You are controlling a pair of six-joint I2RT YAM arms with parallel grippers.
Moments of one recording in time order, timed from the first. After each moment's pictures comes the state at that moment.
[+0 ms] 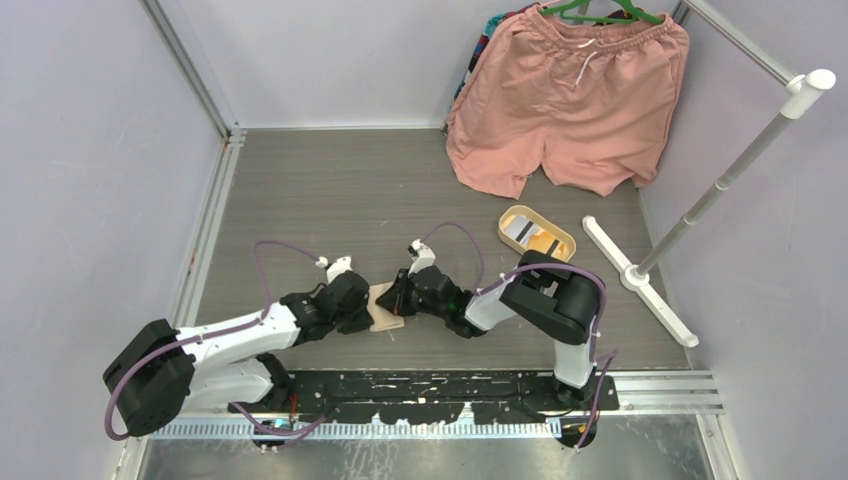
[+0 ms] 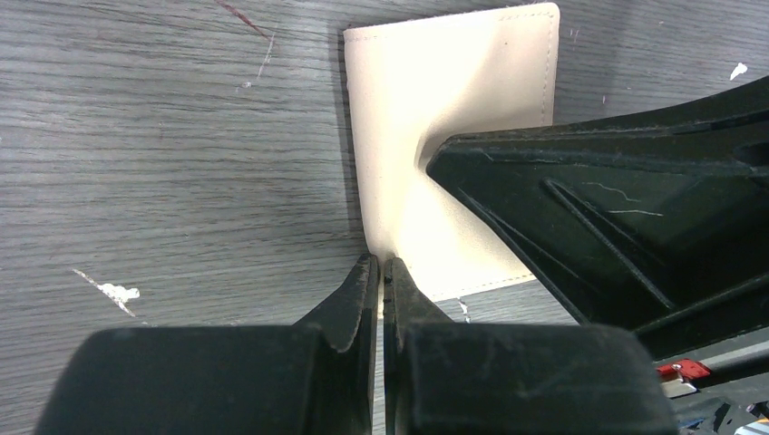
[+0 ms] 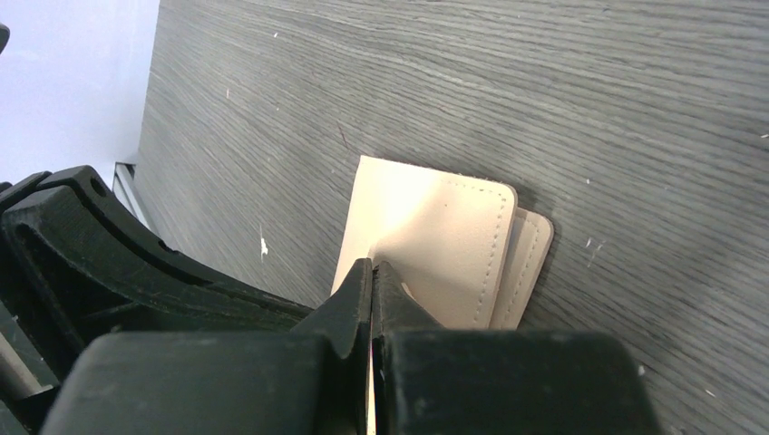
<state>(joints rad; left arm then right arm) -0.86 1.12 0.44 -0.30 -0.20 -0.99 1.01 1.88 0.64 0.80 0.01 0.89</state>
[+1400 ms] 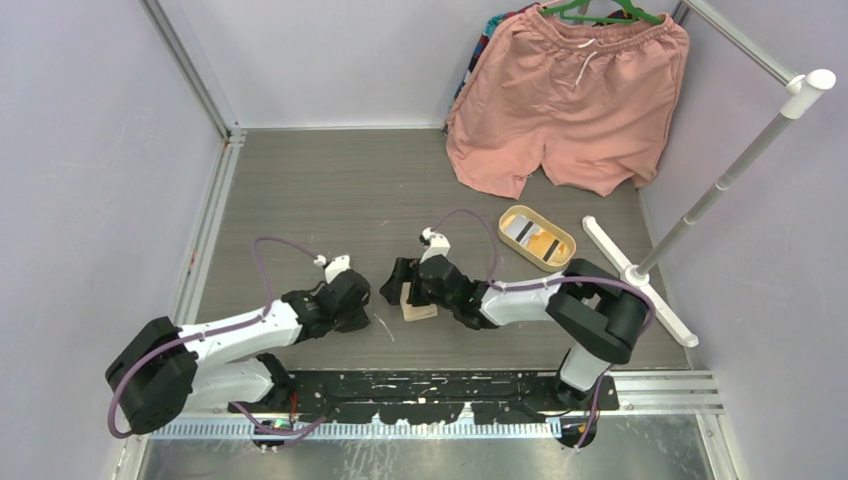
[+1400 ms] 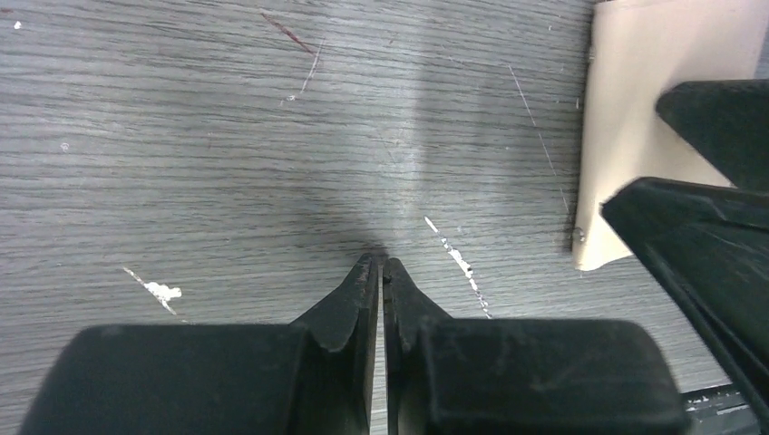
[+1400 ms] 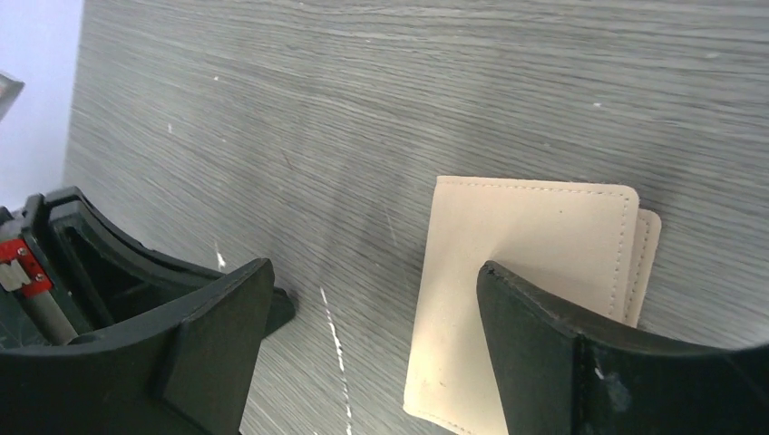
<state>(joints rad) -0.85 1.14 0.46 -0.35 -0.24 -0.97 0.99 1.67 0.66 0.49 0.14 0.84</state>
